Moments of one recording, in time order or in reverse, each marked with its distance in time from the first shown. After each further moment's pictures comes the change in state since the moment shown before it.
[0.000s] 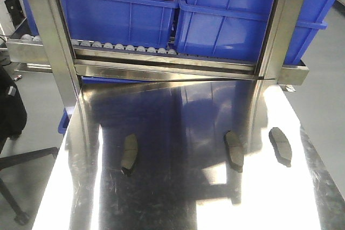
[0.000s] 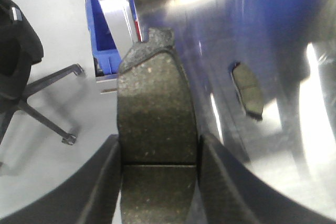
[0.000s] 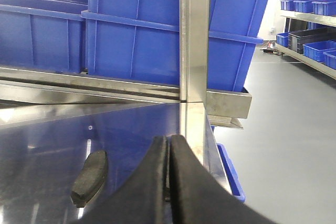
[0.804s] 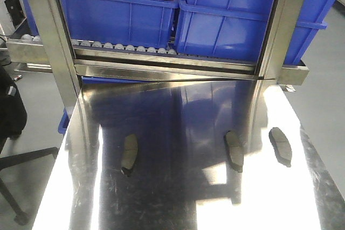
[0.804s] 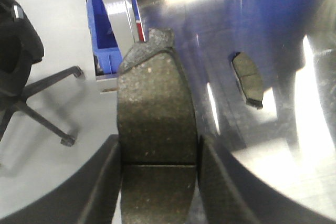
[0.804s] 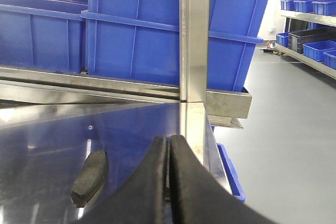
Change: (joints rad) left arm 0.000 -0.110 0.086 0.000 -0.006 -0.002; right arm 0.000 0.000 0.000 0.000 0.000 0.000
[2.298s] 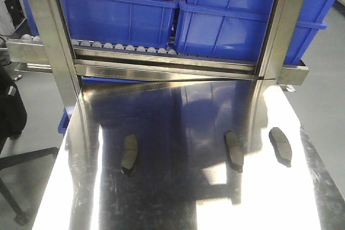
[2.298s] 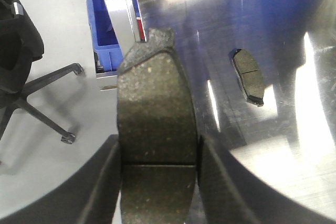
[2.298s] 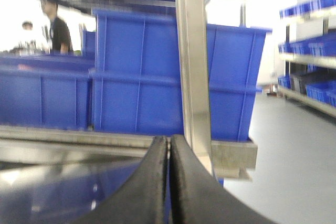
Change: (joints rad) left arm 0.000 -0.001 0.000 0.000 0.005 0.000; right arm 0.000 0.000 -0.001 0.050 -0.185 0.000
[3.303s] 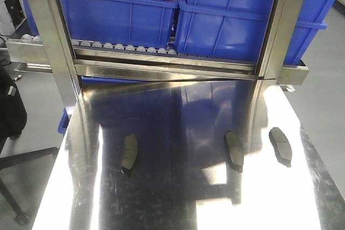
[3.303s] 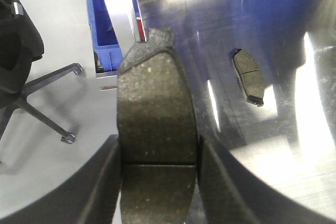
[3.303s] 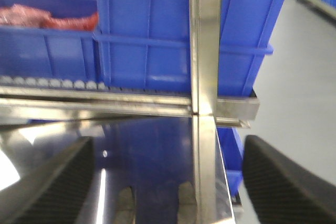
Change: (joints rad) left arm 0.000 0.000 0.000 0.000 0.000 0.000; right arm 0.000 0.644 -0.961 -0.015 0.764 0.022
